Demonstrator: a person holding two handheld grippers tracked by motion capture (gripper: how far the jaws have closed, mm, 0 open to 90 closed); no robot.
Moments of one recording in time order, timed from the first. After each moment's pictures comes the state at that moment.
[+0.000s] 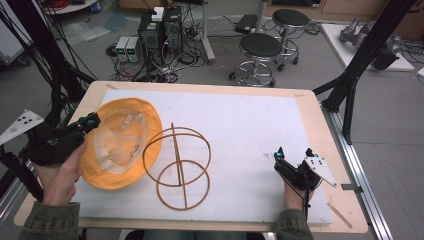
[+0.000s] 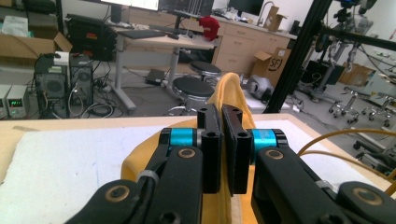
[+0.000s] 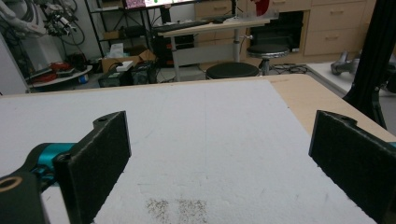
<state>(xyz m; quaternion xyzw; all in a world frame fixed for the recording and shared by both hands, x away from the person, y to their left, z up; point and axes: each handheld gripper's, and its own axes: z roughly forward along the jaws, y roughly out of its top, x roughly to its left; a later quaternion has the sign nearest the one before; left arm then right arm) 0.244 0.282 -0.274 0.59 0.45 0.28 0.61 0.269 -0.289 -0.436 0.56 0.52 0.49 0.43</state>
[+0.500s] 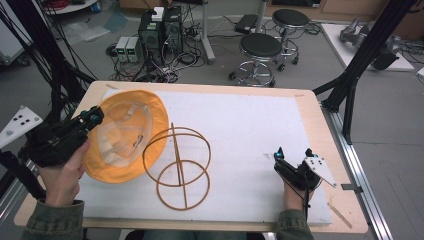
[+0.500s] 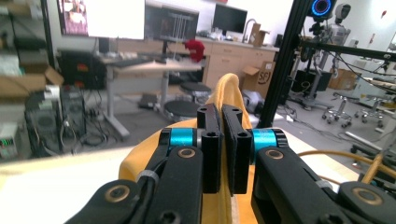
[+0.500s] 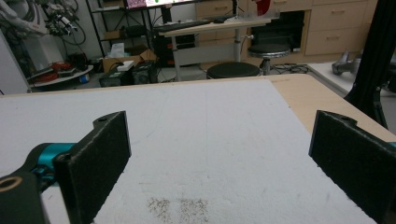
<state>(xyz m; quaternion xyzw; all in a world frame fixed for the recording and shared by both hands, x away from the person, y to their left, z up) 0.226 0.258 -0.247 0.59 0.38 0.32 0.64 0.268 -0.288 -0.436 0.56 0.52 0.49 0.43</state>
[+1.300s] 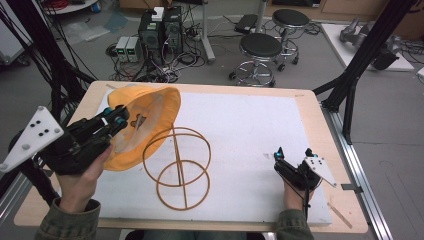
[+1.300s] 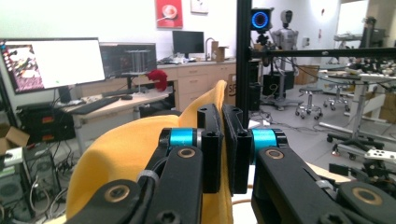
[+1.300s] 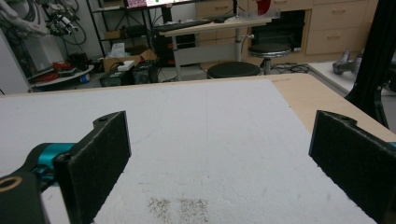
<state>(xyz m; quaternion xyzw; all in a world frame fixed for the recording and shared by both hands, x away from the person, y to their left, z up) 0.204 0.197 -0.217 0.62 0.27 0.33 0.66 0.269 -0.289 -0.436 0.56 0.52 0.49 0.42</state>
